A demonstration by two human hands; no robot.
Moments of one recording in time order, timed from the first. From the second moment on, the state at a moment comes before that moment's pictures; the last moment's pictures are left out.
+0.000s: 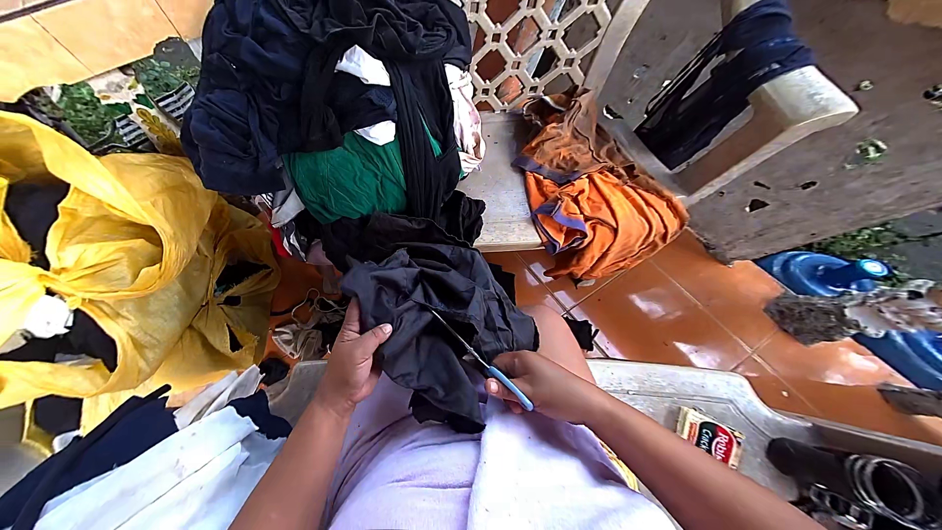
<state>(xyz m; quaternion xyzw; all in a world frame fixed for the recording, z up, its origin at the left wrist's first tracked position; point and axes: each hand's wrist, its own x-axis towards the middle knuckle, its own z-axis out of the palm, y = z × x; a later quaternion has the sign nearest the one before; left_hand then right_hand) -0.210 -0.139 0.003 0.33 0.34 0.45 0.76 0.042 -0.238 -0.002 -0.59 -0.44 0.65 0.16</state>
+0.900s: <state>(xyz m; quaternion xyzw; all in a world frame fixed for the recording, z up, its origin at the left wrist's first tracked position) -0.179 -0.149 0.000 0.27 0.51 0.43 0.69 0.039 -0.230 -0.011 -0.56 -0.49 0.66 0.09</state>
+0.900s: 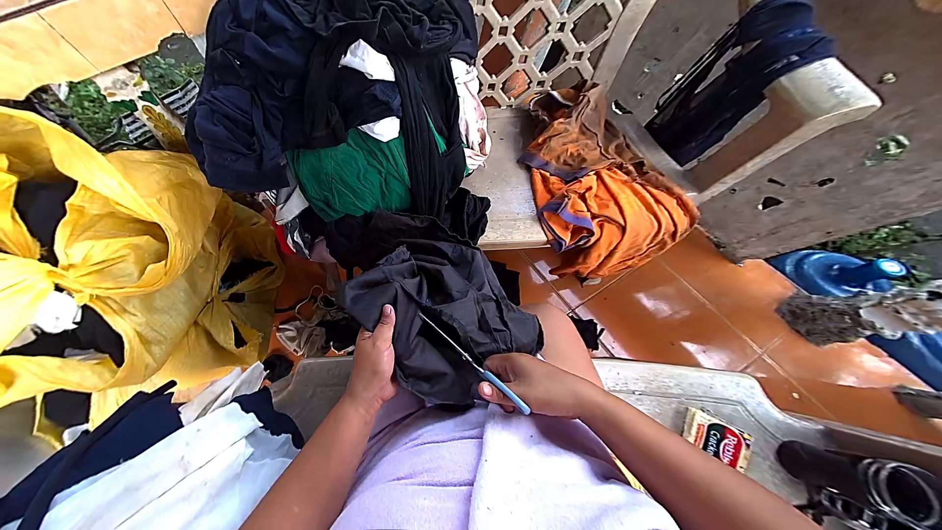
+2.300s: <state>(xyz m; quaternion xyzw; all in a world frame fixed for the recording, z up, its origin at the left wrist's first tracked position) -0.218 -0.148 0.010 0.26 0.44 0.39 0.76 -0.014 -0.207 -0.016 -0.52 -0.42 0.71 0.24</state>
